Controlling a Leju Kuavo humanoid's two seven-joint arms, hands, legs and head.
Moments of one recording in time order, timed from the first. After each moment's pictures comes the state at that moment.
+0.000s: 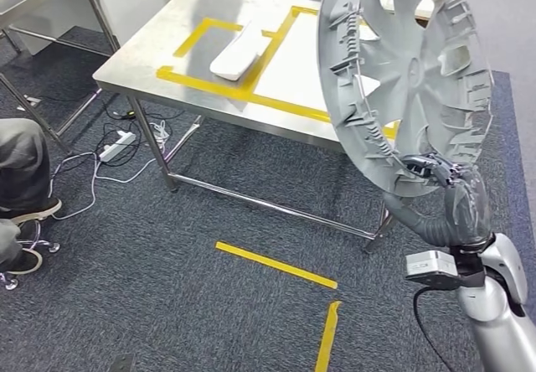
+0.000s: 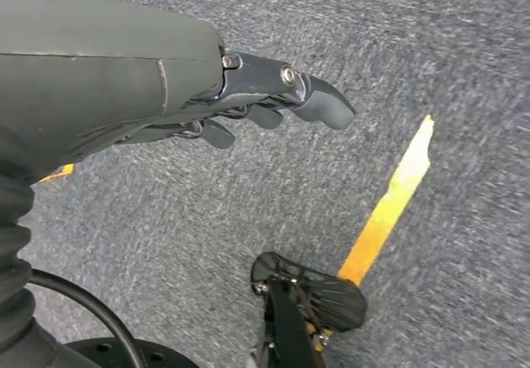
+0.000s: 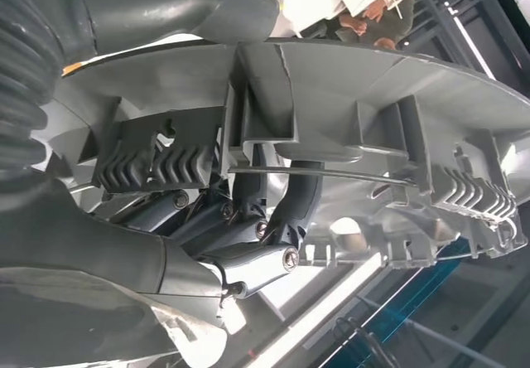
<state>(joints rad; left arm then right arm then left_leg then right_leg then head) -0.03 -0.16 0.83 -0.22 -0.64 0.13 -0.30 -0.27 -0.31 0.27 -1.55 0.63 -0.19 -0.49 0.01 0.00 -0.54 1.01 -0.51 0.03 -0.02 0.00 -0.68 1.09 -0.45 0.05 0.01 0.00</state>
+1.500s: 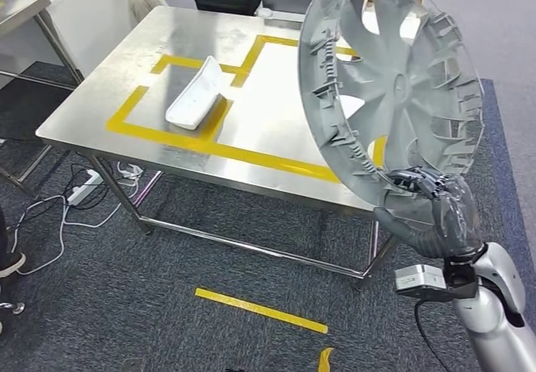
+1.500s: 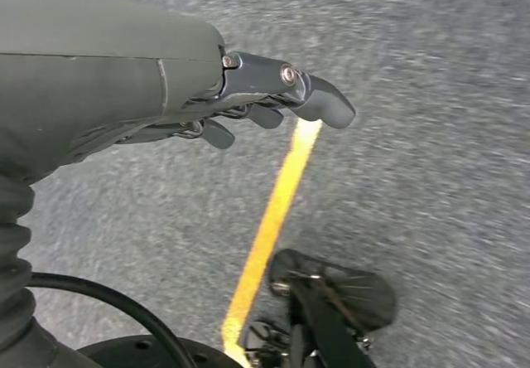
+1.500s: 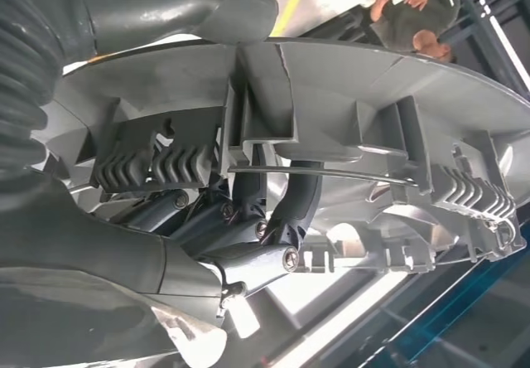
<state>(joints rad) -0.01 -0.17 0.83 -0.22 -0.70 0.12 -0.30 -0.23 -0.32 0.29 -1.59 0.69 -0.16 -0.48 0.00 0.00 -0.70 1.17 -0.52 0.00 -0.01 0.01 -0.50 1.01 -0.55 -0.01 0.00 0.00</state>
